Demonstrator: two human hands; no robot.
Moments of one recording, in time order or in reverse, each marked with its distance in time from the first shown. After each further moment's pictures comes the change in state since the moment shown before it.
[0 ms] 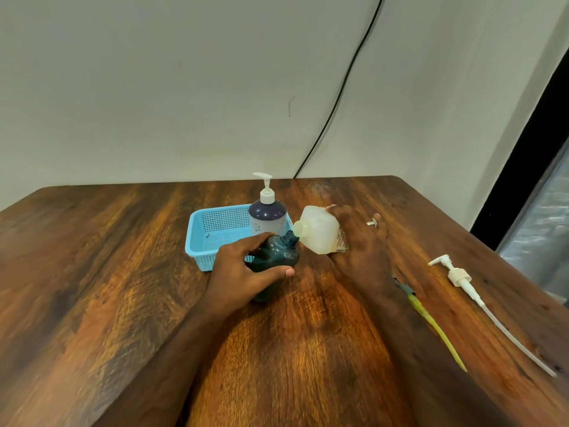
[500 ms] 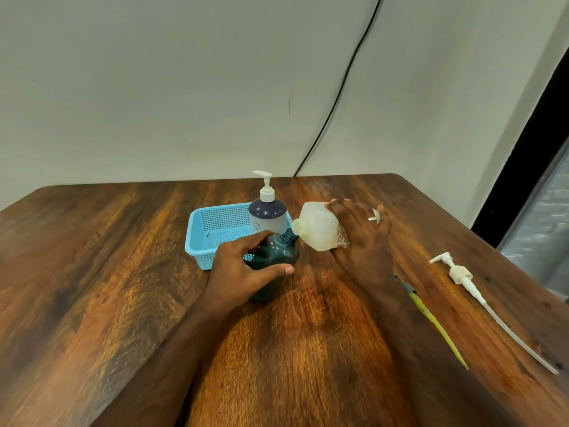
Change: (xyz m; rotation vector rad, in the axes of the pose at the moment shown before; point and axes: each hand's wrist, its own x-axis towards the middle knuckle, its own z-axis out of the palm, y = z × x) left_hand 0.002 0.004 -0.002 0.005 -0.018 0.000; right_hand 0.006 0.003 0.000 -0.095 0.048 -0.083
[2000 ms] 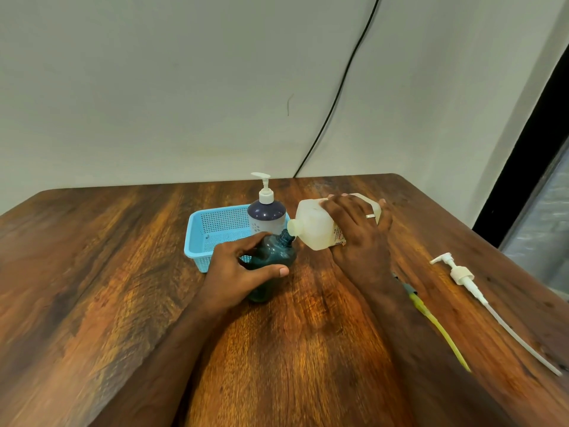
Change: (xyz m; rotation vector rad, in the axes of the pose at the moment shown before) left_hand 0.002 0.003 -0.008 -0.055 -0.041 -0.033; right_hand 0.009 -0.004 -0.003 -0.101 0.060 -0.099
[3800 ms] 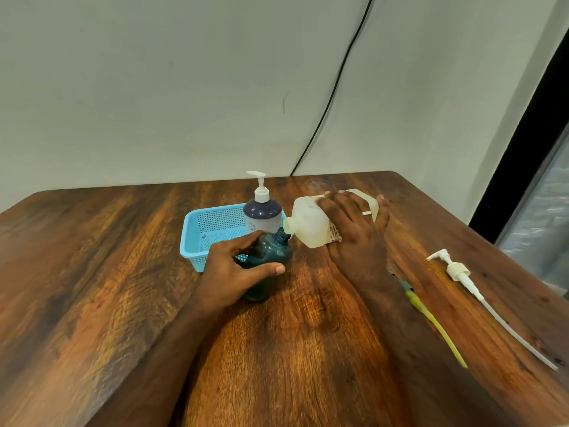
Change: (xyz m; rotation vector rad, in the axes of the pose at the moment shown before) left_hand 0.000 -0.002 0.004 -0.059 0.024 -0.041; right_hand 0.000 0.001 0.004 -0.040 0.027 -0.004
